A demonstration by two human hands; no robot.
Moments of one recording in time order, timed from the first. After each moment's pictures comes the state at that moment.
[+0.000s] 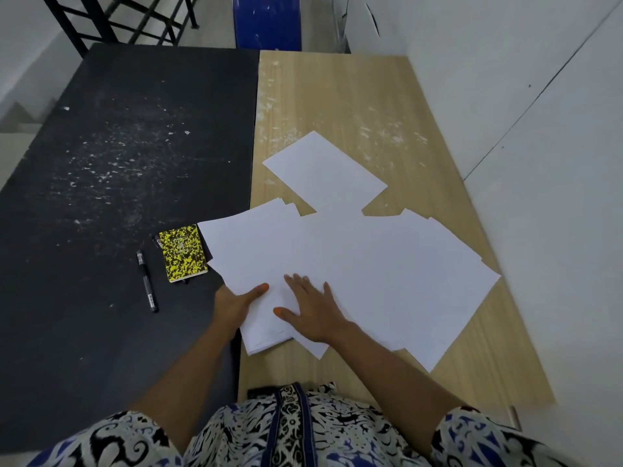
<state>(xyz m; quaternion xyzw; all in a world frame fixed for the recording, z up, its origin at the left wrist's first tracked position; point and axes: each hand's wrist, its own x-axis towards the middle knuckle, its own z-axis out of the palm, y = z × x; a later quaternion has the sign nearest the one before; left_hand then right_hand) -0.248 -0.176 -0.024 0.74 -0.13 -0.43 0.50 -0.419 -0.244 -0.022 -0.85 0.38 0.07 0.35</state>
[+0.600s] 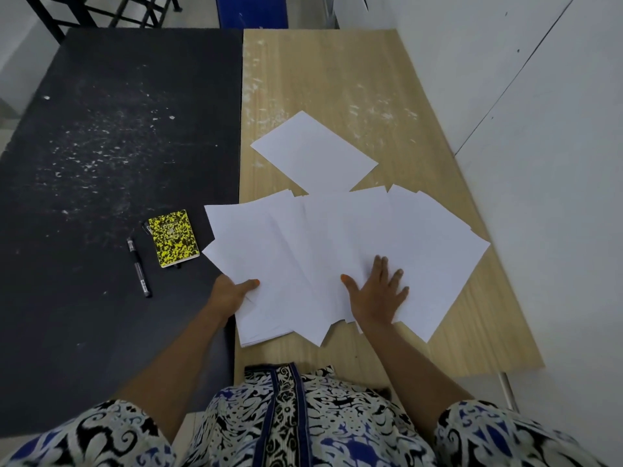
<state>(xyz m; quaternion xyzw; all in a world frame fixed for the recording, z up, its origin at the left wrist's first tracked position) -0.250 -0.166 -0.030 0.73 -0.15 -0.50 0.43 -0.510 -0.250 -0.049 -0.66 0.73 0.01 0.21</state>
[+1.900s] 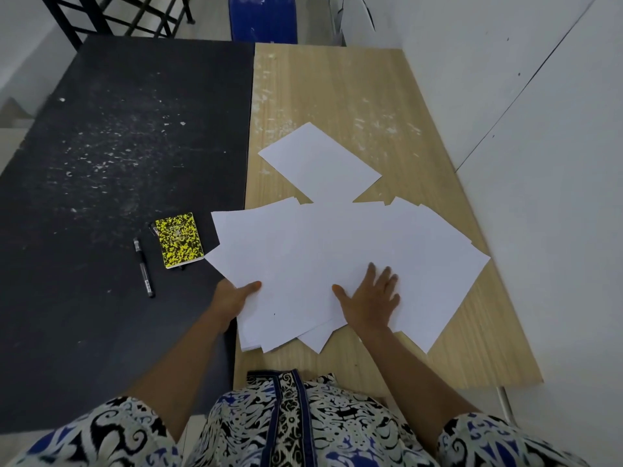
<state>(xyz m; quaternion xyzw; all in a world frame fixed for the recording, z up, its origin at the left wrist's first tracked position) -0.249 -0.161 -0.030 0.73 -0.13 -0.51 0.45 -0.496 -0.249 -0.033 -0.67 0.70 0.02 0.22</state>
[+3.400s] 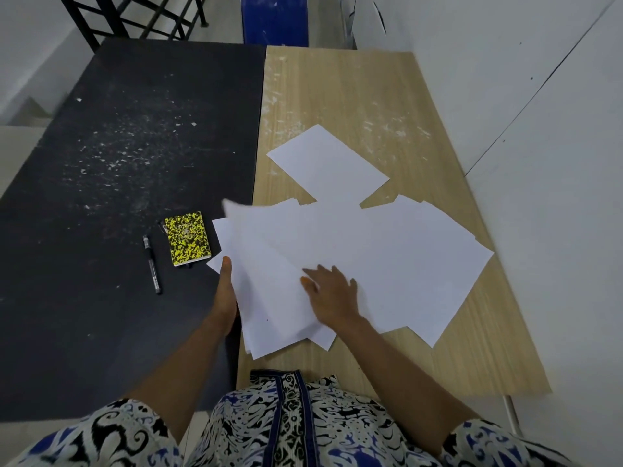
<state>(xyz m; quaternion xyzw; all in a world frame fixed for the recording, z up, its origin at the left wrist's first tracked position) -0.256 -0.156 -0.020 0.62 -0.06 -0.52 0.58 -0.440 -0.238 -0.004 -0.78 0.53 0.01 0.33</state>
